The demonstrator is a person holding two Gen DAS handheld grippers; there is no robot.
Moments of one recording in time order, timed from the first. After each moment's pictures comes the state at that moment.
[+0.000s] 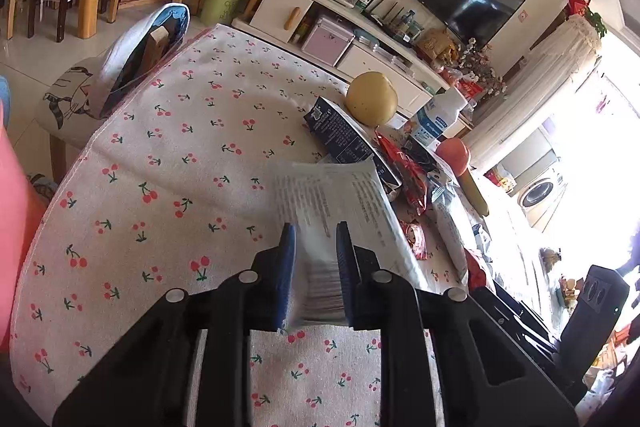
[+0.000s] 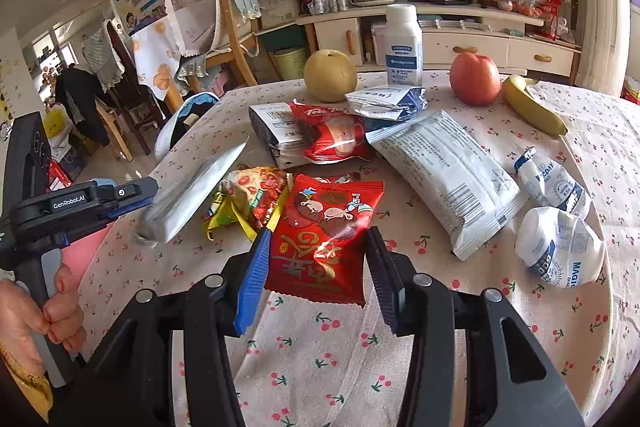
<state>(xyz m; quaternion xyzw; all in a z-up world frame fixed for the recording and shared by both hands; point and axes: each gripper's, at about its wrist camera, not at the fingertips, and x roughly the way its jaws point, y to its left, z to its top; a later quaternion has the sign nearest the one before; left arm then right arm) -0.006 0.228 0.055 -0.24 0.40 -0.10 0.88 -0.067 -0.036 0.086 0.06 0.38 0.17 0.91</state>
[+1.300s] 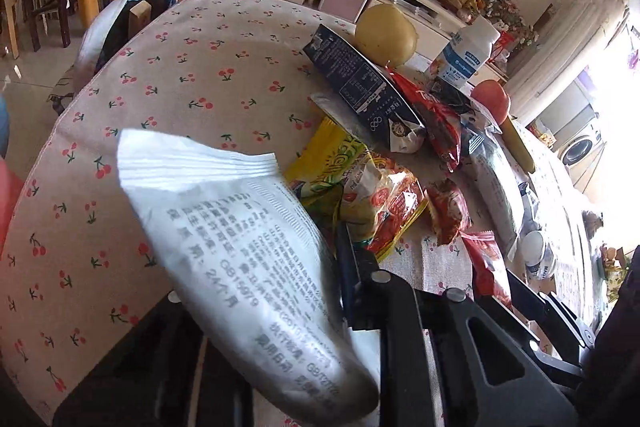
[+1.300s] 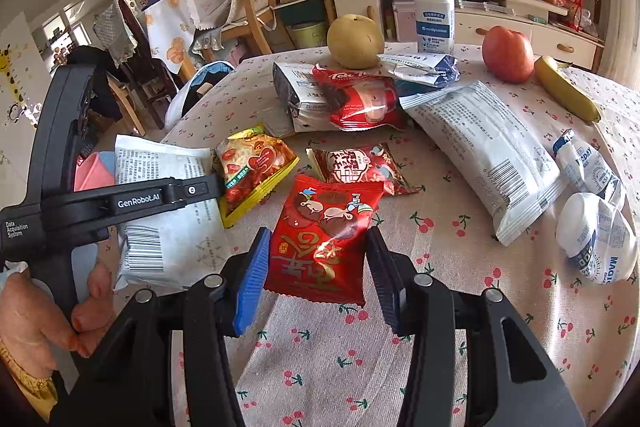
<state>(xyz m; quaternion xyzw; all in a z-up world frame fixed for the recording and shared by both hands) 0.022 0.178 0.019 -0.17 0.48 -0.06 0.86 -0.055 -0.024 0.062 0.05 0.42 0.20 0.88</state>
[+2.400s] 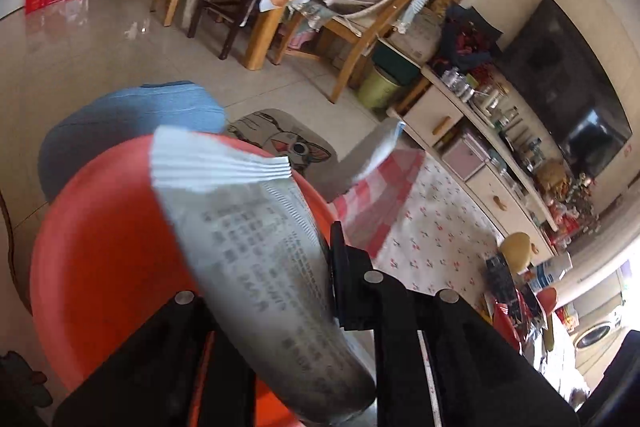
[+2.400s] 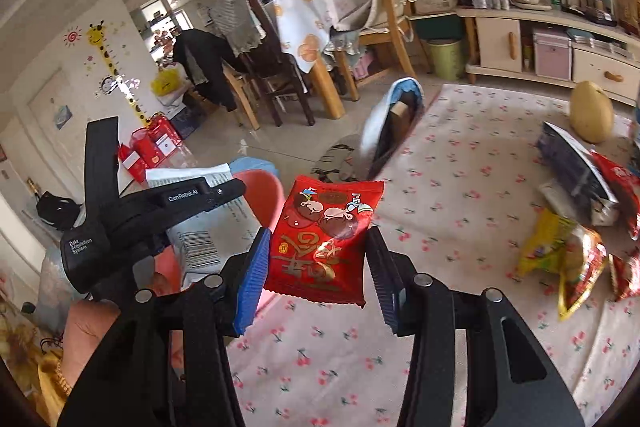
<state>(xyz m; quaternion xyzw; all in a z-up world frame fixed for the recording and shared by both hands) -0.068 0.427 0.077 -0.31 0.32 0.20 0.87 -0.063 0.215 0.127 0.06 0.38 0.41 0.83</state>
